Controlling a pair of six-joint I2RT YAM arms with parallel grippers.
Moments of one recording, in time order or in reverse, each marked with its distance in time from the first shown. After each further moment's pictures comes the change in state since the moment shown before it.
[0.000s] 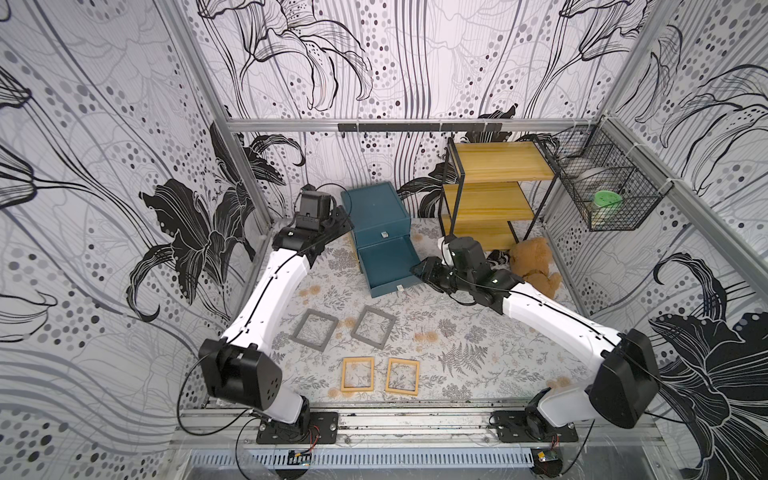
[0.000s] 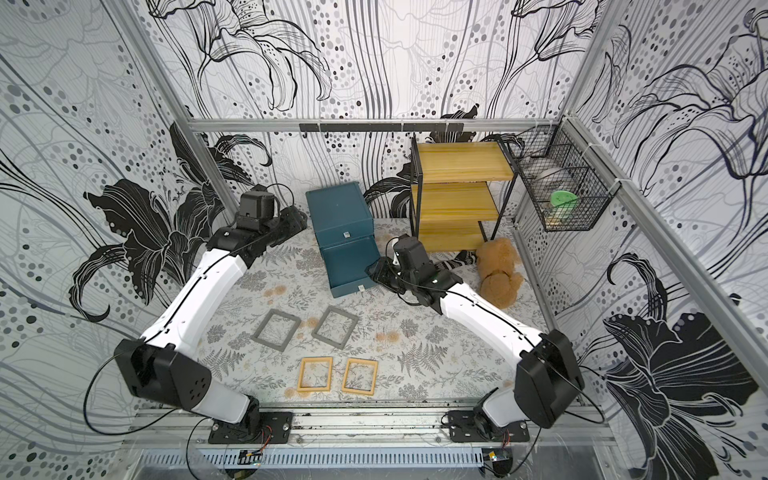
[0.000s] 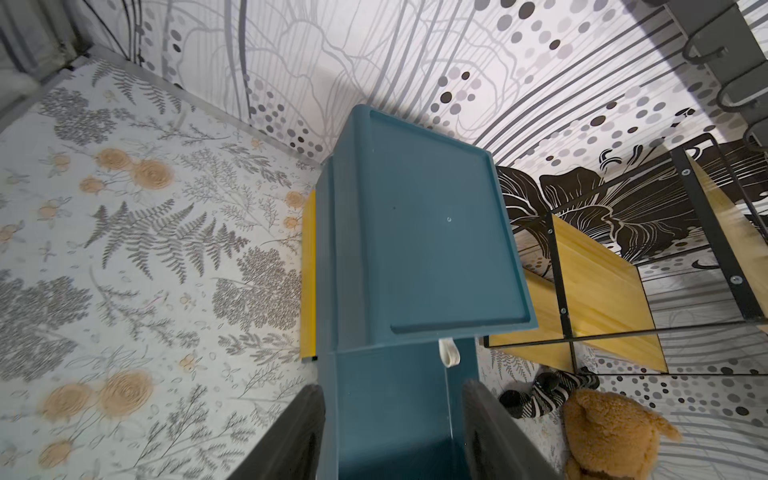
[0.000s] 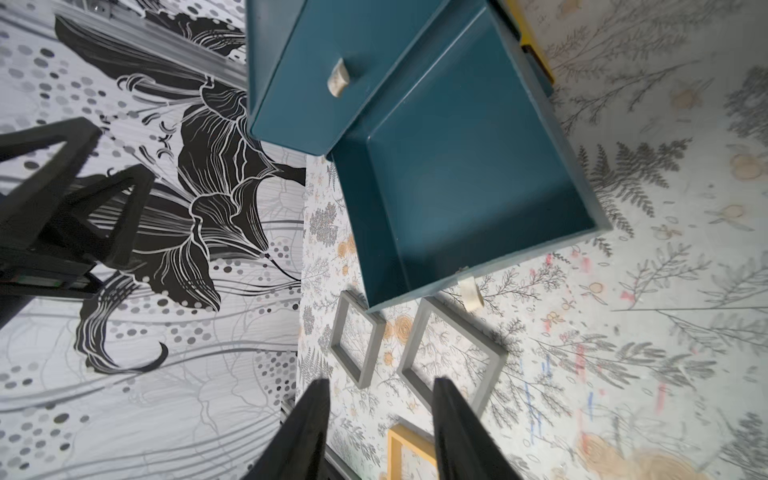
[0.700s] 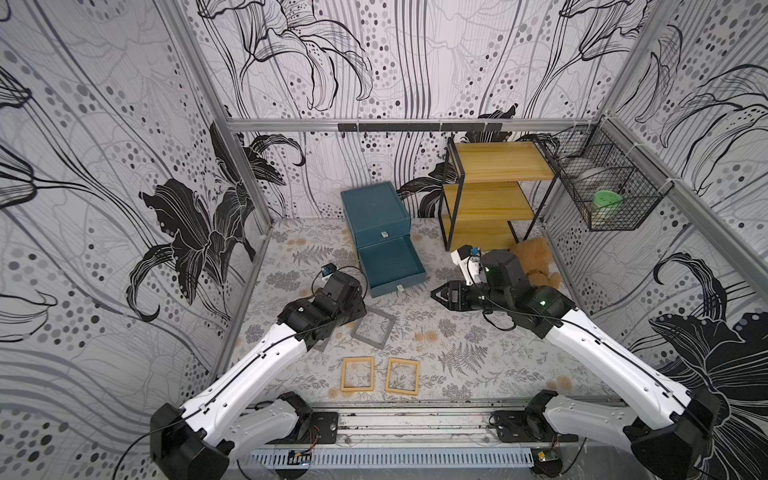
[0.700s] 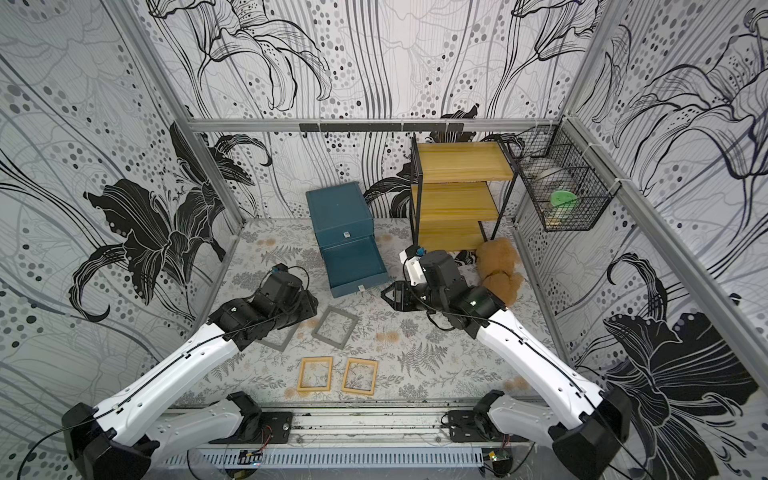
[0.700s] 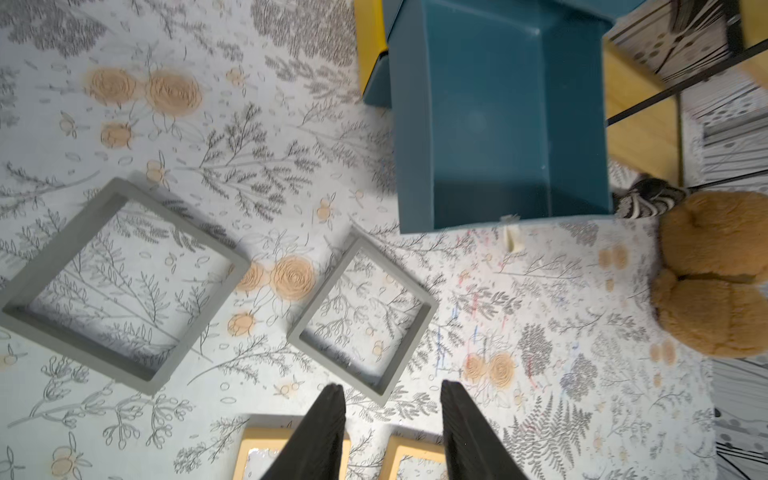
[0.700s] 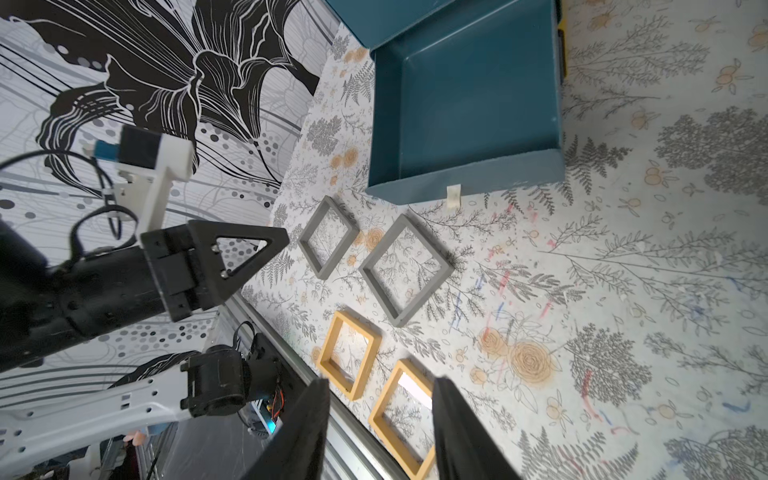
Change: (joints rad) left arm -0.418 -0.391 -0.586 -0.167 -0.161 -0.242; right arm 0.000 -0.296 -0.074 -0.299 -0.108 -0.351
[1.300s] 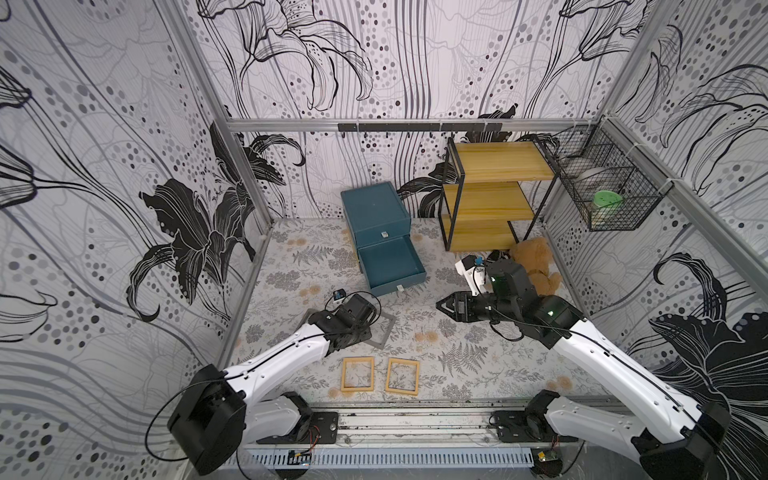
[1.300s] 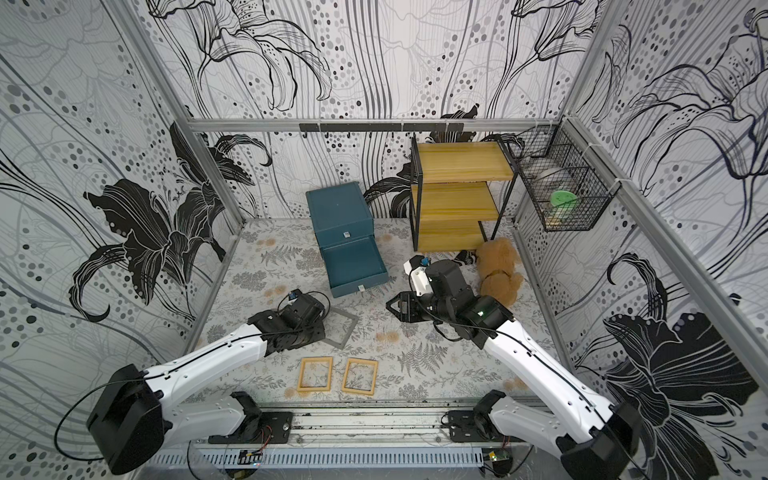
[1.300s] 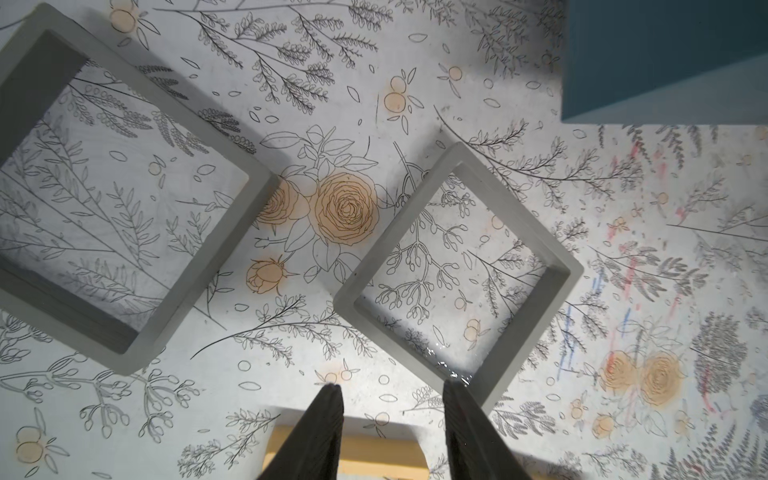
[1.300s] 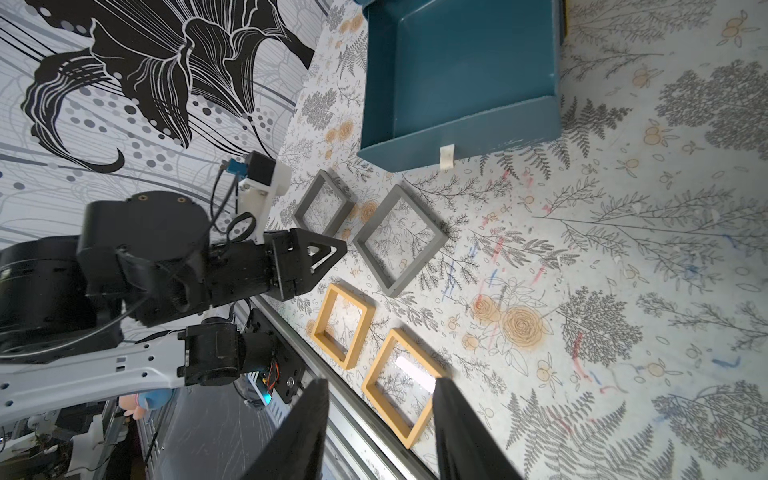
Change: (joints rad) left arm -0.041 0.183 -0.204 0.139 -0.021 -0.017; right arm 0.000 -0.060 -0.071 -0.027 -0.021 -0.010
